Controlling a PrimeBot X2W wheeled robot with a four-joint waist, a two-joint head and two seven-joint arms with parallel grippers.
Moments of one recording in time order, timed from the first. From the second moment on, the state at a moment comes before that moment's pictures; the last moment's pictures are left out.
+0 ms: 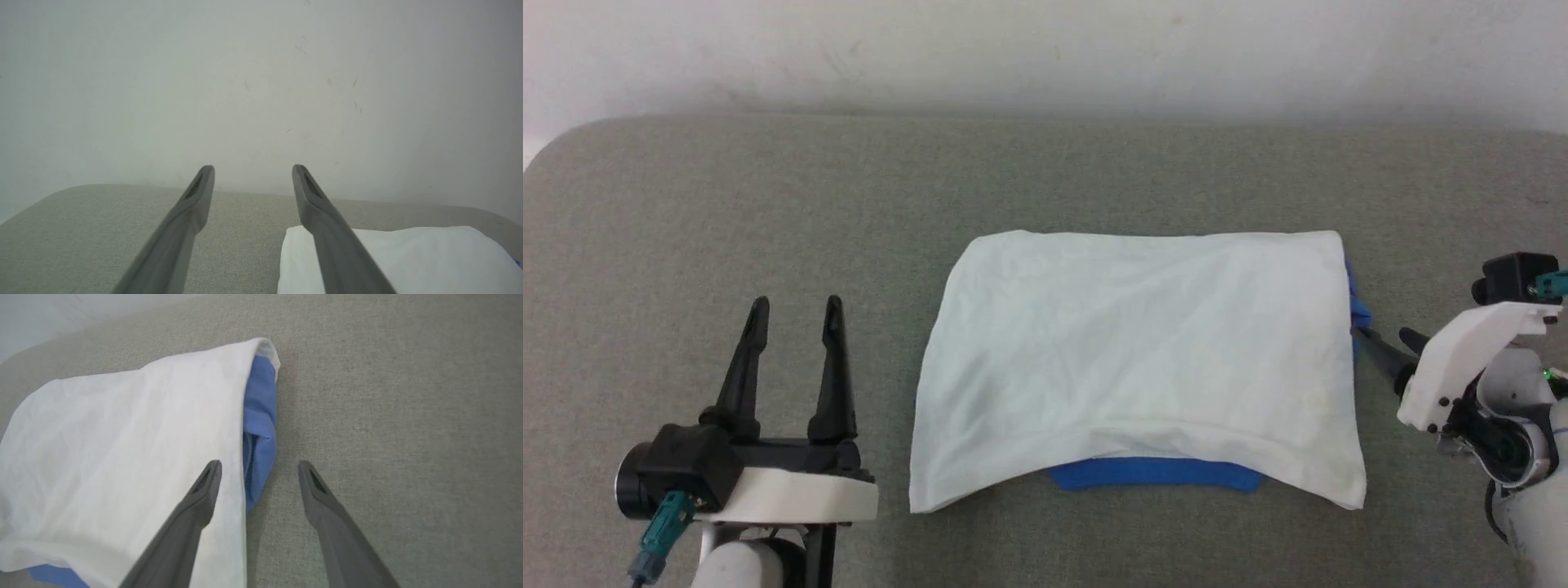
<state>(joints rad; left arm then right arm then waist) -0.04 0.17 -0.08 -0.11 -0.26 0.04 -0.26 -0.36 -0.27 -0.02 0.39 0.56 0.13 0.54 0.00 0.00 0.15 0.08</state>
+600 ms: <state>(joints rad) -0.04 0.09 -0.04 -0.03 -0.21 -0.05 -0.26 -0.57 -0.28 0.09 0.76 0.67 0.13 0.68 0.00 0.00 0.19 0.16</state>
